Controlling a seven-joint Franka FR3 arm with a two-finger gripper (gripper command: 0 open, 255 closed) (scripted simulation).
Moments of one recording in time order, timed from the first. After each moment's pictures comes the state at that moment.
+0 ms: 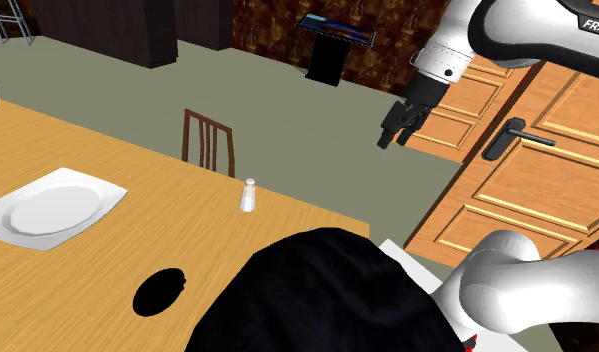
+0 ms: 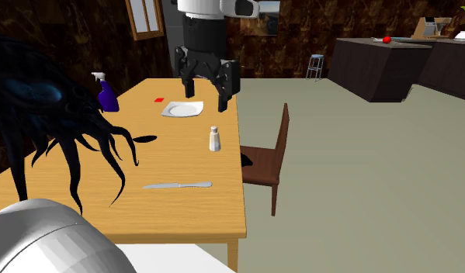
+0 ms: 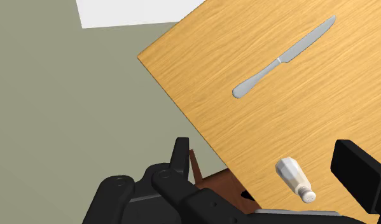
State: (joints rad) arm 0.02 -0.78 -0.07 -2.31 0.07 1.58 0.02
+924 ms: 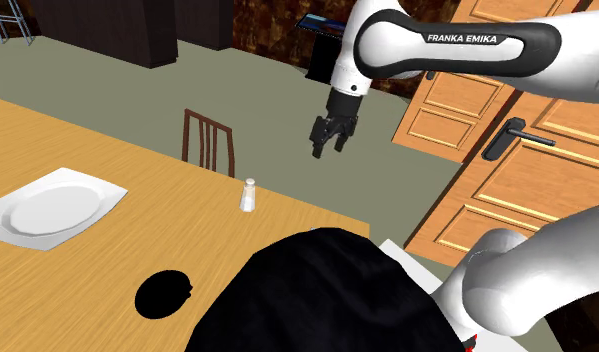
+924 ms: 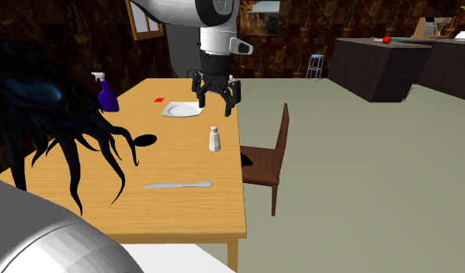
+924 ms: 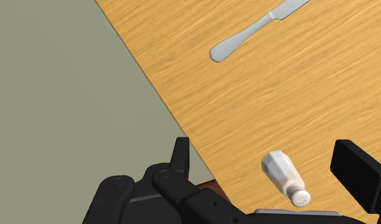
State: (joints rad) arm 0.09 -0.33 0.02 -2.15 0.09 1.77 0.06
